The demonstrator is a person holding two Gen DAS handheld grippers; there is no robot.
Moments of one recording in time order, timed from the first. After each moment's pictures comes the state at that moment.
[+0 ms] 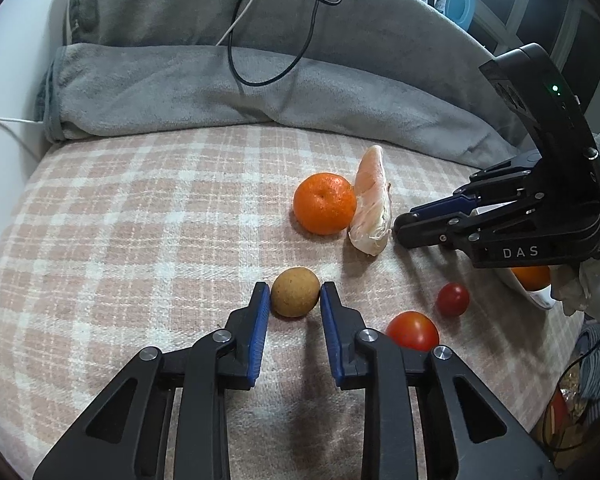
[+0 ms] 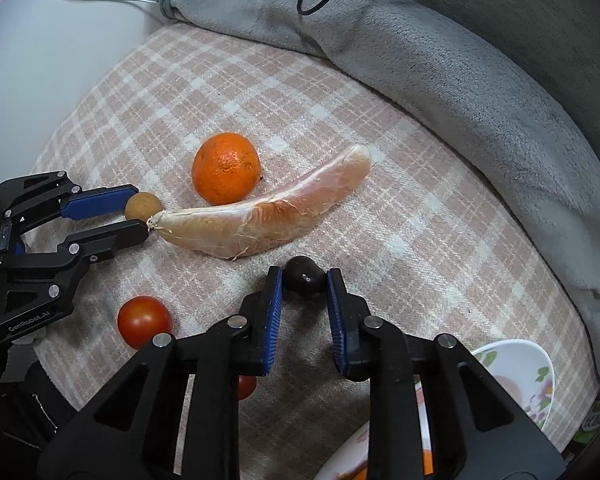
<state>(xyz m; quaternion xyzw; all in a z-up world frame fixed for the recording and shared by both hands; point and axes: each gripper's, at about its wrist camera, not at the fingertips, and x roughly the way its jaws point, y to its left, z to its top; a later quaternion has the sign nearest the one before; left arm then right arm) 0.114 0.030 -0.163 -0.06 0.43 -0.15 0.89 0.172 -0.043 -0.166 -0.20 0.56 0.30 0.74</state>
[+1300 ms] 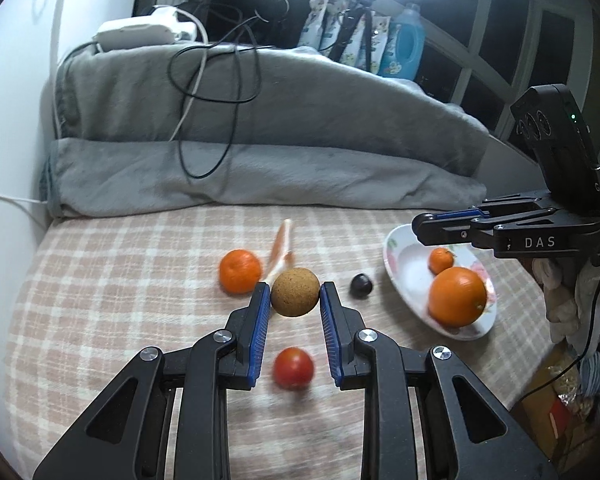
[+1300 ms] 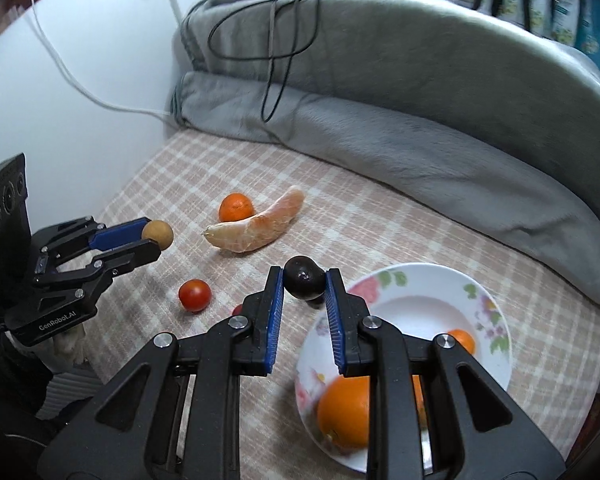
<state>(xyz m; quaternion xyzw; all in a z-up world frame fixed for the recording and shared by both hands) 0.066 -0.016 -0.086 -0.05 0.34 -0.17 0.92 0.119 -0.164 -0.067 -0.07 0.47 0.29 0.83</state>
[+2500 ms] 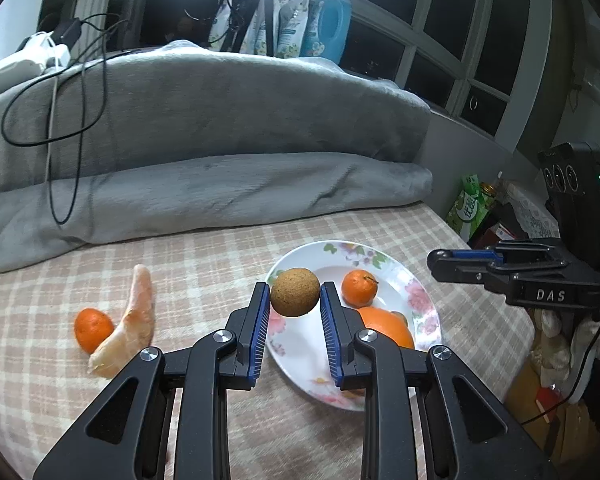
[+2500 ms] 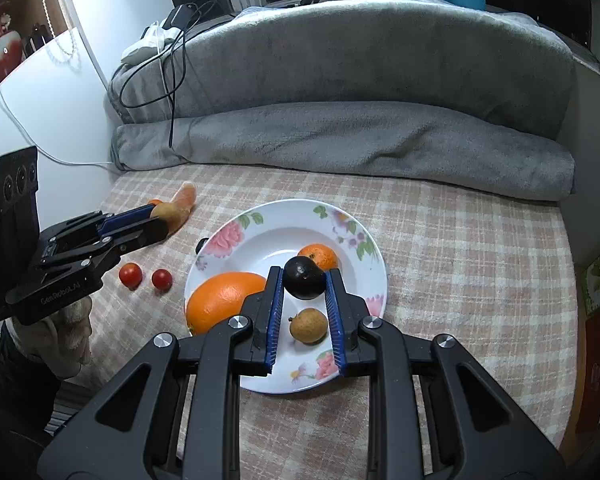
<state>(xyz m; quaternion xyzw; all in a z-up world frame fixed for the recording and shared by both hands) 0.106 -0.126 -0.077 -0.02 0.34 -0.26 0.90 0.083 -0.298 -0.078 0.02 0.44 0.19 0.87</state>
